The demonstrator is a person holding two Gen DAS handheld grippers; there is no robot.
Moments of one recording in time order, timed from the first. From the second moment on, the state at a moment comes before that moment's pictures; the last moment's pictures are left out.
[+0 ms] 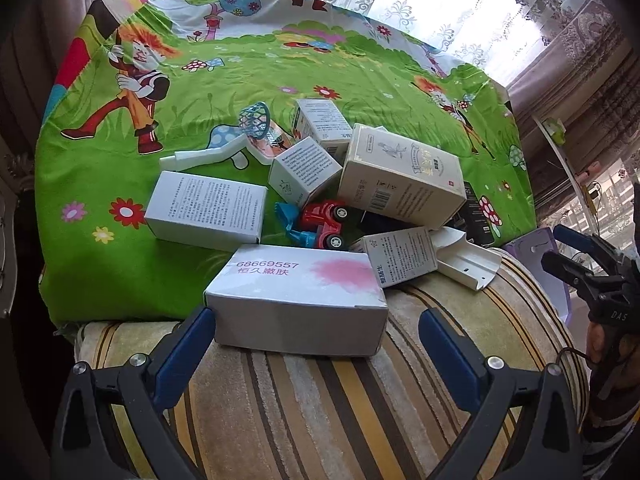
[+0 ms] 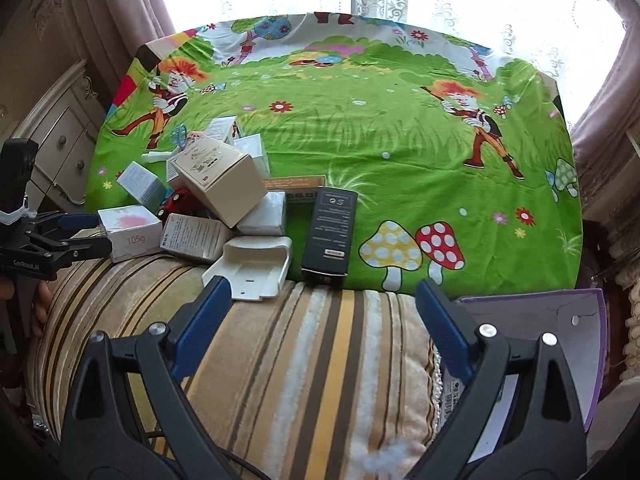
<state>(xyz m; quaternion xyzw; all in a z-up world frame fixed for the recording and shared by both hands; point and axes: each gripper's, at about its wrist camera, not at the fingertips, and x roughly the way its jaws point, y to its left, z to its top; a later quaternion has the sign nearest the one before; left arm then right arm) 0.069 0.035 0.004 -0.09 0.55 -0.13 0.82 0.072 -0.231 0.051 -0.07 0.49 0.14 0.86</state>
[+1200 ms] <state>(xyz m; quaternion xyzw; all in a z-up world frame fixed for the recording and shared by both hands) 0.076 0.030 -0.006 -0.07 0.57 -0.15 0.81 0.164 -0.098 0.016 -0.25 0.48 0.31 0.78</state>
